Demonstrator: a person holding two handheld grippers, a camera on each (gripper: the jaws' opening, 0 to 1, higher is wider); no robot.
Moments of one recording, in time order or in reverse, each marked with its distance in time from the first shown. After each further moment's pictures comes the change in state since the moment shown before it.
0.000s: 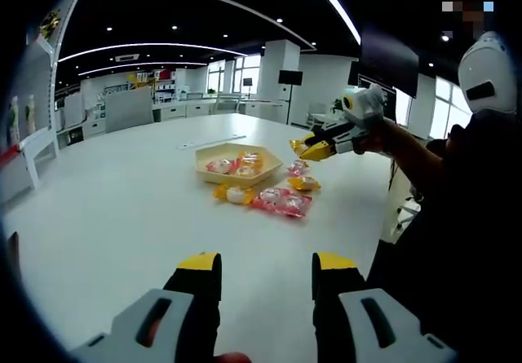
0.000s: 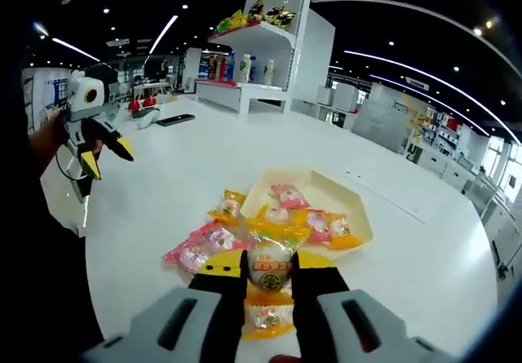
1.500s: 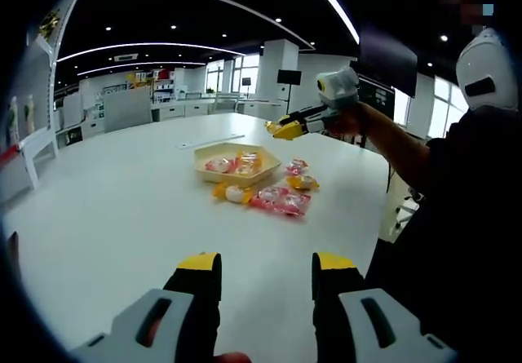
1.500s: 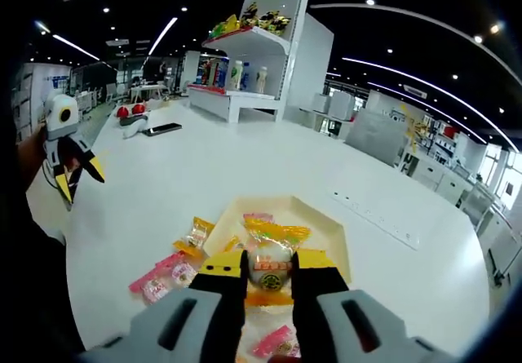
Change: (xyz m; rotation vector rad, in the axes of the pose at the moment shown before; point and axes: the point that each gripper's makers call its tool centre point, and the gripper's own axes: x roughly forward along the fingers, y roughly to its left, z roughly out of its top) left arm -0.002 0.001 -0.002 0.001 0.002 -0.007; right arm 0.033 -0.040 0.042 -0.026 -0.030 -0.021
